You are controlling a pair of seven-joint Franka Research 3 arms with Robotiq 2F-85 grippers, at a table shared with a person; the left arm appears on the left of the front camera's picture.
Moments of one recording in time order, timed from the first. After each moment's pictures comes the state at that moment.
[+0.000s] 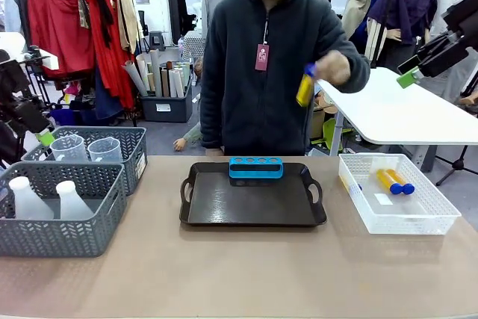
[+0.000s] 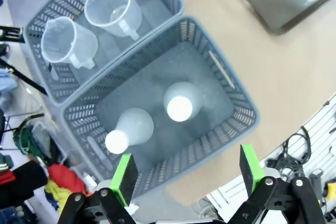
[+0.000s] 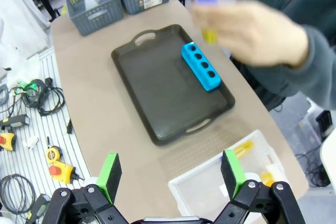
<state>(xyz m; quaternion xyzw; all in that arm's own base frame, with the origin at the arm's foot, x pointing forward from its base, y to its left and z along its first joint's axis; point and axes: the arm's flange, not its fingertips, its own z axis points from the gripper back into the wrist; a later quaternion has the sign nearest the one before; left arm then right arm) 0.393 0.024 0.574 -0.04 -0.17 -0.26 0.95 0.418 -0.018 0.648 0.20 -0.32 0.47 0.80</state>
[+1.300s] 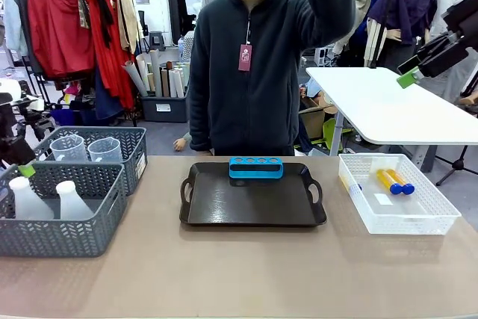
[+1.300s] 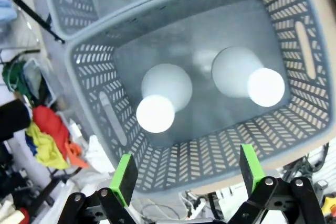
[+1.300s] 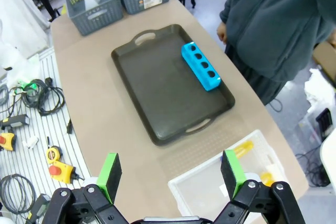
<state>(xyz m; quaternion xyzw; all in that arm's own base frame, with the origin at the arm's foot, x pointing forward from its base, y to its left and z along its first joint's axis) 0.427 0.096 0.485 0.00 -0.08 -0.14 0.99 0.418 -0.018 0.648 0.20 -0.32 0.47 0.80</state>
